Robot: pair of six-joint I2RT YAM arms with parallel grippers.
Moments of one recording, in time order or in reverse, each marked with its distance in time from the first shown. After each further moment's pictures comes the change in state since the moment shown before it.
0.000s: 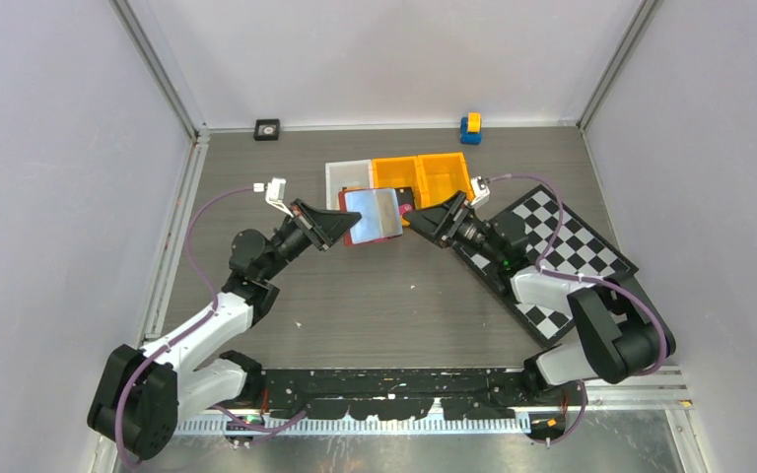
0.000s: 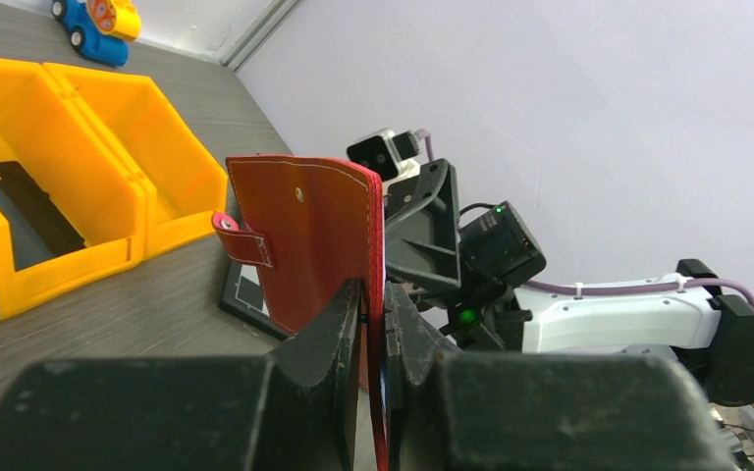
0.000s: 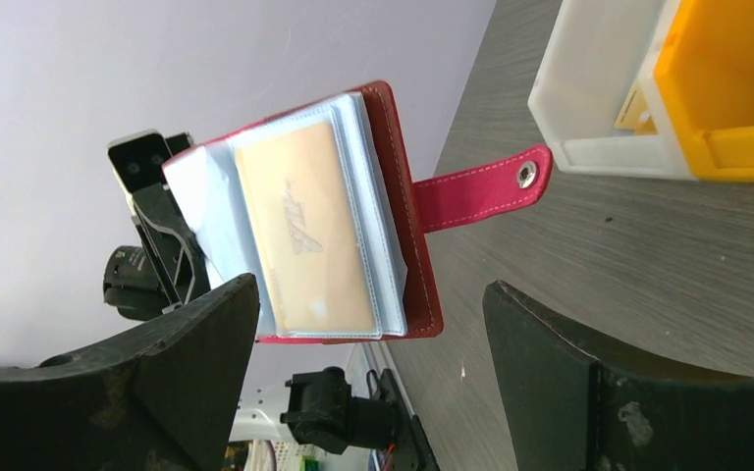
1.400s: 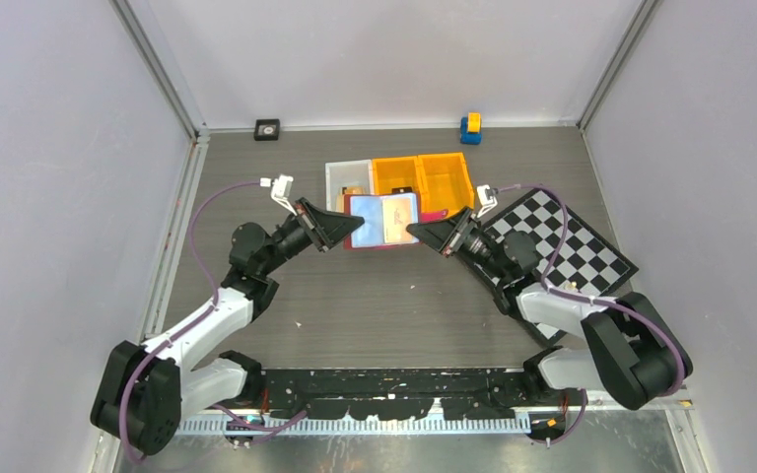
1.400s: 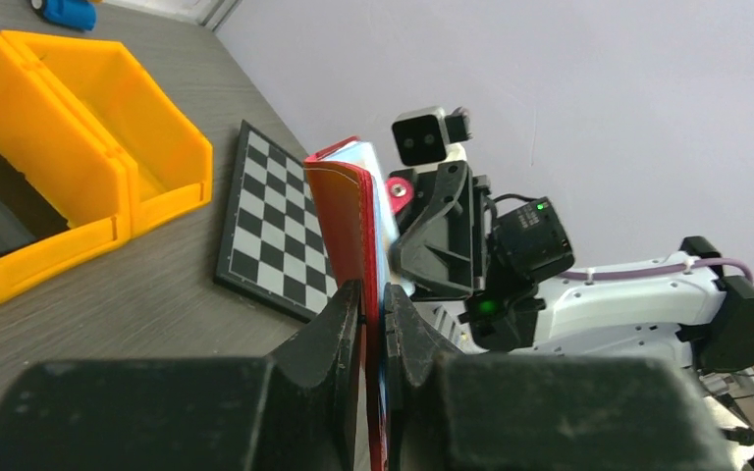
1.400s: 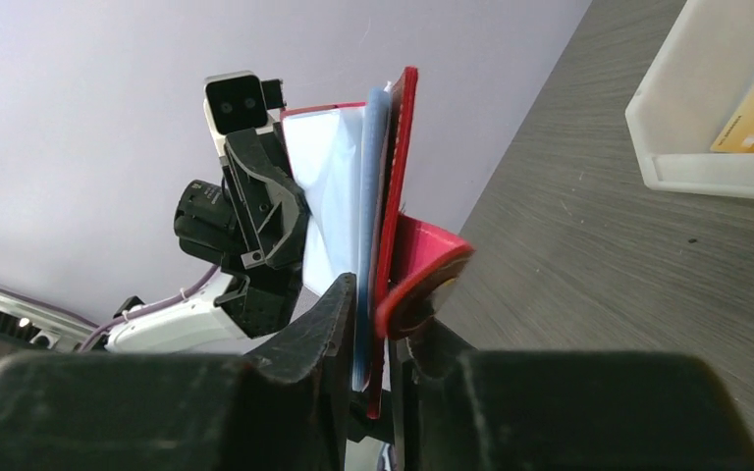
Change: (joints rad) left arm 0.026 0.028 0.030 -0.013 0.130 0.005; right arm 0.076 -0.101 -0.108 0.188 0.037 0.021
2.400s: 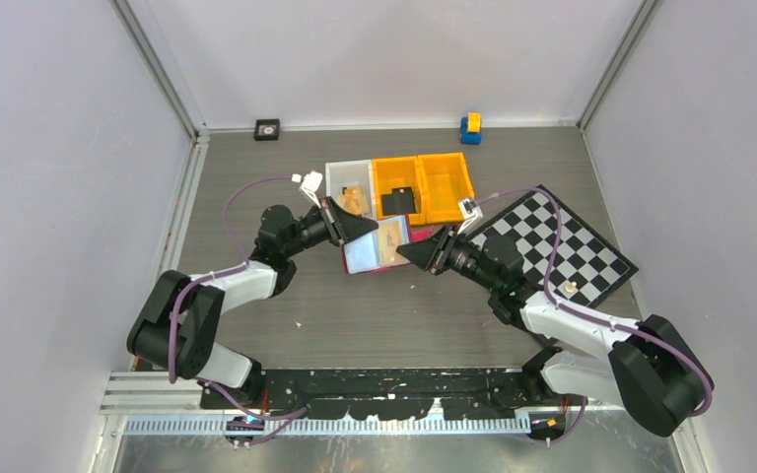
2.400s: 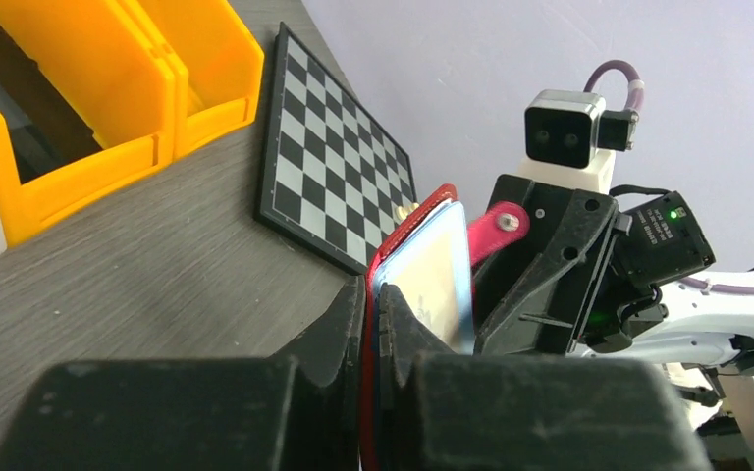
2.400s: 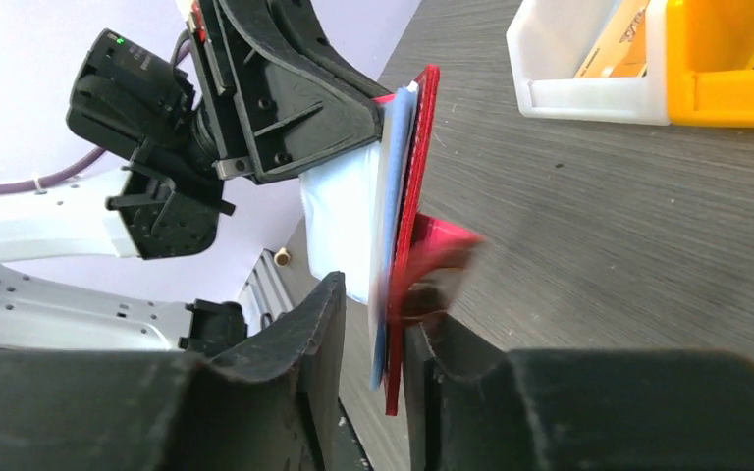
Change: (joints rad) left arm 0.007 0.369 0.074 0.093 0.114 0.014; right arm 0.150 -0.163 0.021 -0.468 0.161 -0.360
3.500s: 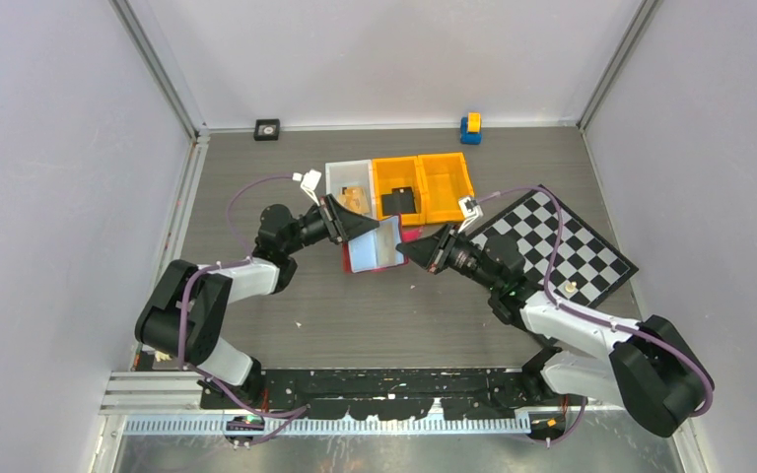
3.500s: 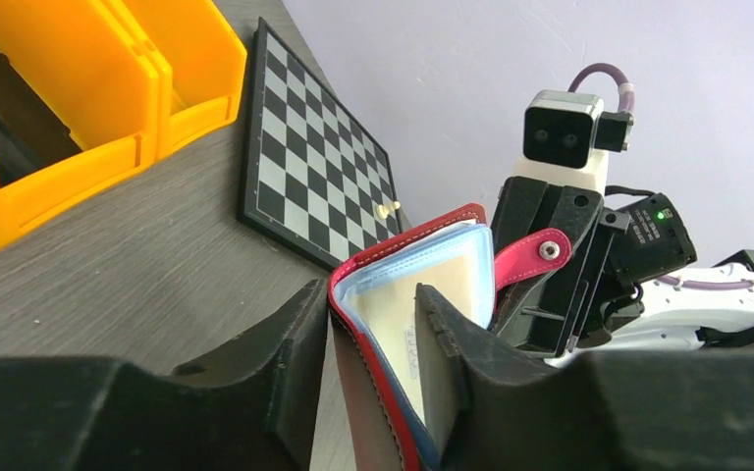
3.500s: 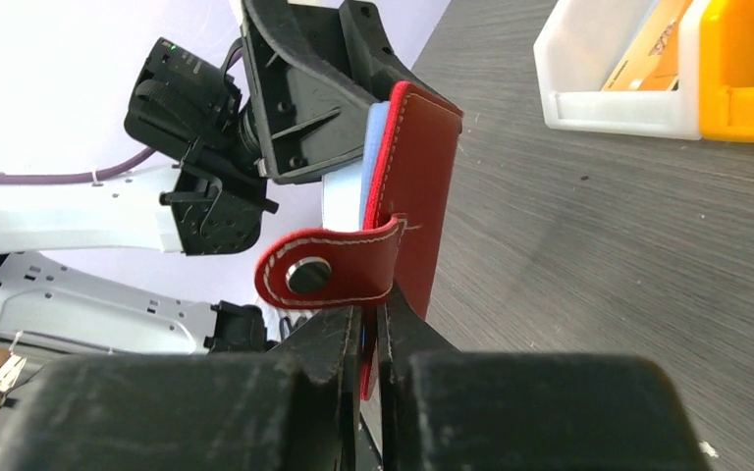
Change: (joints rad) left arm 0.029 0.084 0.008 0.122 0.066 -0.085; right arm 0.005 -0.007 0.010 0.019 -0.010 0.017
